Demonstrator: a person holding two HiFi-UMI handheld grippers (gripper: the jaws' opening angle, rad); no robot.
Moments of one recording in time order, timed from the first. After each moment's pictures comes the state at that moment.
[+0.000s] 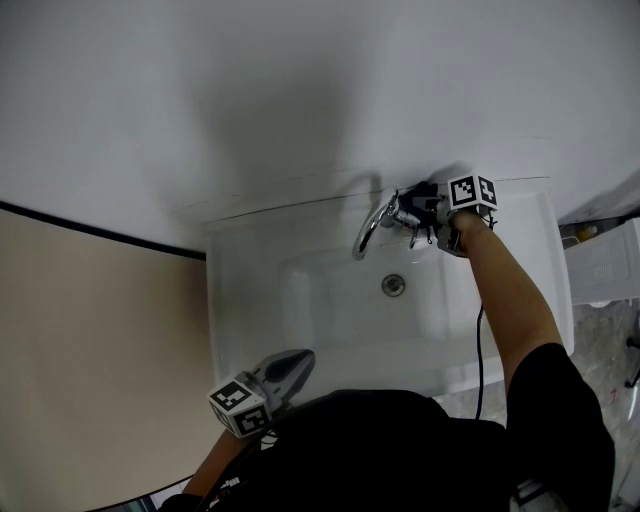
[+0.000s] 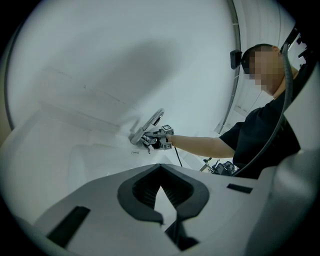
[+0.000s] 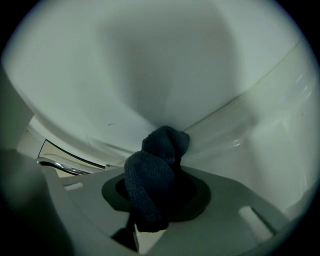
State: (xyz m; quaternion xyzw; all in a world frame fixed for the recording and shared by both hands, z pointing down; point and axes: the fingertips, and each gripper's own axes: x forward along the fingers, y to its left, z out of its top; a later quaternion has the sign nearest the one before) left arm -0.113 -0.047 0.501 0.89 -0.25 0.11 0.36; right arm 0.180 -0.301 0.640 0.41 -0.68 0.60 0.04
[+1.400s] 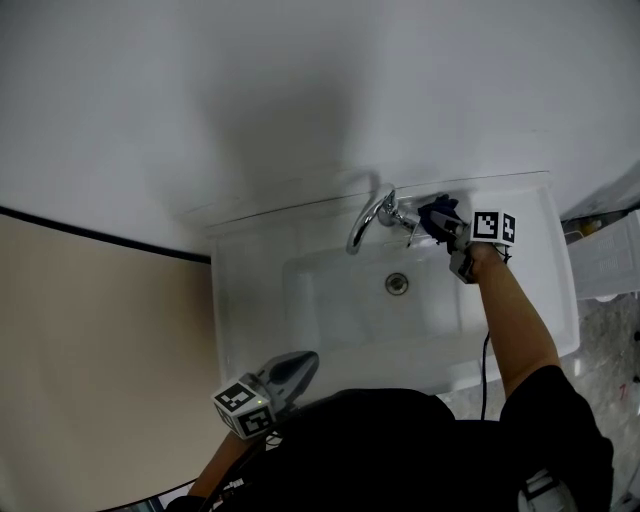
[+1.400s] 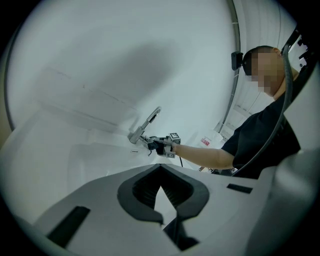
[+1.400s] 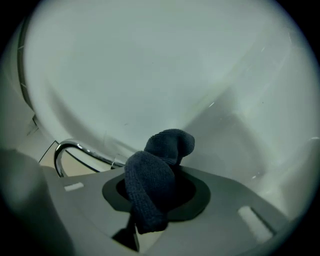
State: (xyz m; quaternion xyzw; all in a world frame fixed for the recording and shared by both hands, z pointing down) left arm -0.109 -0.038 0.498 0.89 -0.25 0.12 0.36; right arm 0.210 -0.253 0.630 0.44 -0.71 0.54 -0.06
